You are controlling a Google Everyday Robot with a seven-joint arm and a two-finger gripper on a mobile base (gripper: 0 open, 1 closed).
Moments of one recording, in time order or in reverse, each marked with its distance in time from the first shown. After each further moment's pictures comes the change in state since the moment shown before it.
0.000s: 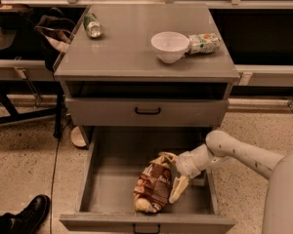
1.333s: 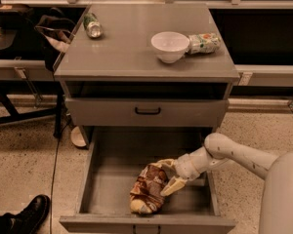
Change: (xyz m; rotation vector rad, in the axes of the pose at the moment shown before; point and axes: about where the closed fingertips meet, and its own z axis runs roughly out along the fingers) arm 0.008 0.006 0.010 -0.021 -0.014 0.034
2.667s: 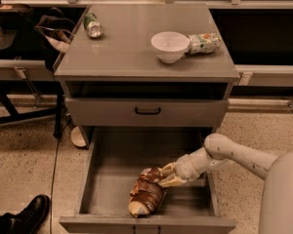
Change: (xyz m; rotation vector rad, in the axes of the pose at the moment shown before) arm 0.000 0.000 0.000 0.000 0.000 0.000
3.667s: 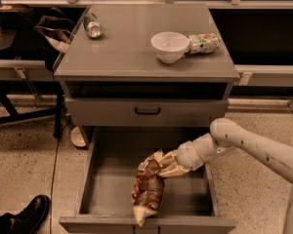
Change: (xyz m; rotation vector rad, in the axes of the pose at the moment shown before) arm -0.083 0.010 -0.046 0.004 -0.043 -0.096
